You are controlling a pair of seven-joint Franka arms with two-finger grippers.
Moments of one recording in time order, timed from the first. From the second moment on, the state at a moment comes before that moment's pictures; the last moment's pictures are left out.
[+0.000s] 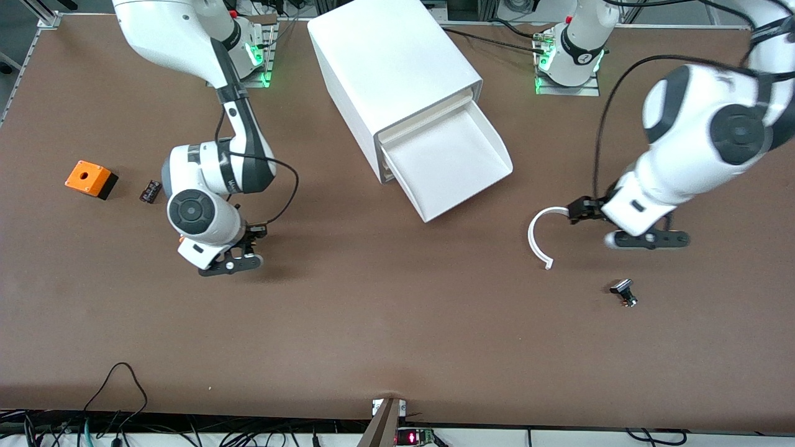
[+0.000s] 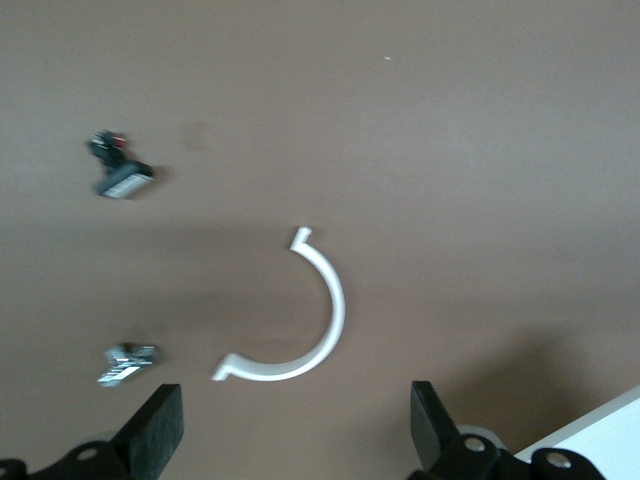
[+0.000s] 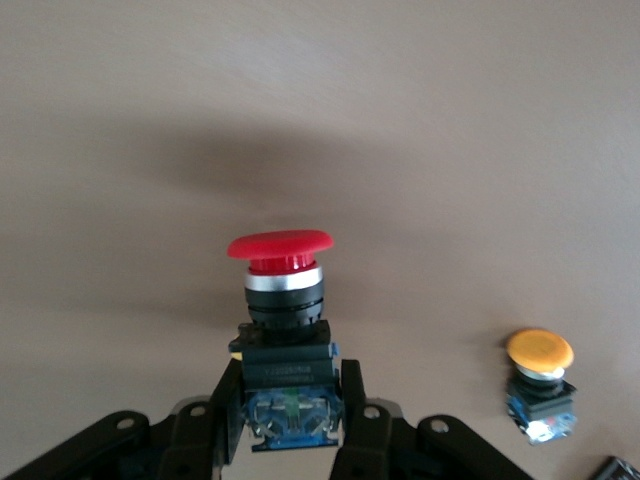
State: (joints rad) left arm -0.06 0.24 -0.18 -1.74 0.00 1.96 -0.31; right arm 0.61 0.58 -0.40 -1.71 0.09 2.05 0.03
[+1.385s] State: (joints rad) left arm -0.19 0.28 -0.42 -2.16 0.00 2.51 -1.11; right arm 0.61 0.37 -0.45 -2.11 0.08 2.48 0.04
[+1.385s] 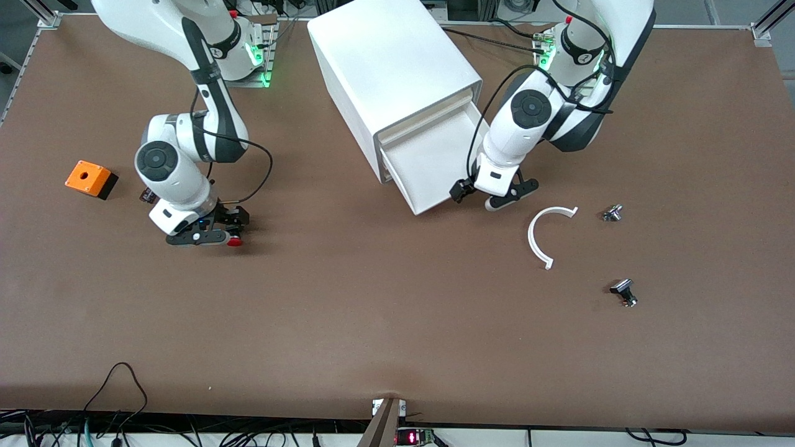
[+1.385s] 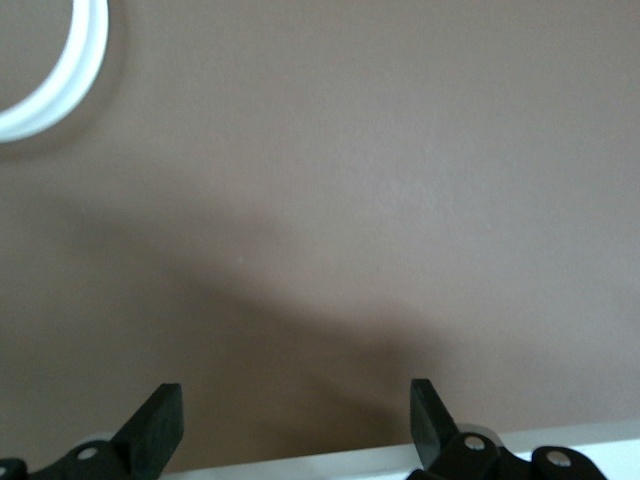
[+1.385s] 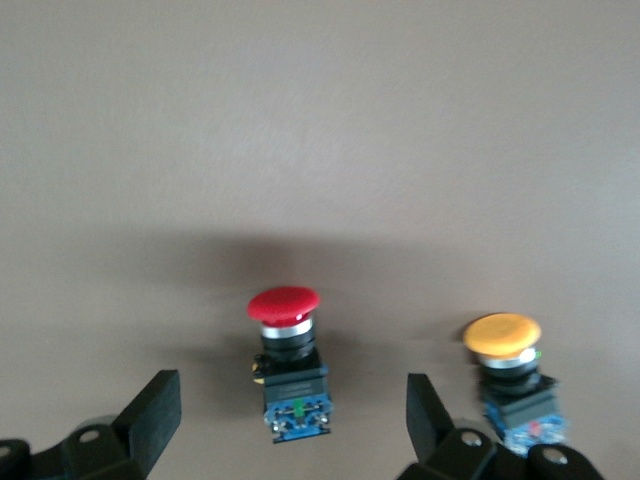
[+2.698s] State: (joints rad) left arm -0.18 0.28 -0.63 -2.22 0.00 2.50 -1.45; right arm 0.53 0.36 -0.47 -2.07 0.08 2.46 0.03
